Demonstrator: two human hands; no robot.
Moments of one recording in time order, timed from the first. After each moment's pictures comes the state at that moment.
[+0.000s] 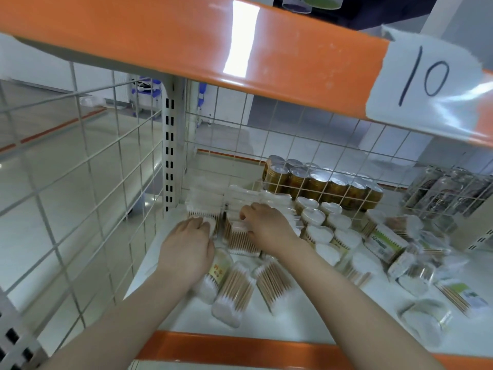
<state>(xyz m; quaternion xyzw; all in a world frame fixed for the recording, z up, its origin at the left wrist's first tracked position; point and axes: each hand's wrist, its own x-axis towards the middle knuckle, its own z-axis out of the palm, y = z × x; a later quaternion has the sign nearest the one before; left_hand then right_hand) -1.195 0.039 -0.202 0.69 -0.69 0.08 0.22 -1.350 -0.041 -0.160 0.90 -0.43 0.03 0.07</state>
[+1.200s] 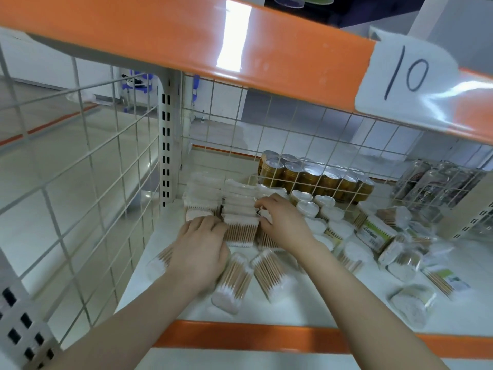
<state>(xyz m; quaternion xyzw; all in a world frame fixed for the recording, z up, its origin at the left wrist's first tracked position) -1.216 0.053 -0.200 0.62 -0.72 0.12 0.29 -1.382 -0.023 -0.151 0.86 -0.49 0.16 0.00</state>
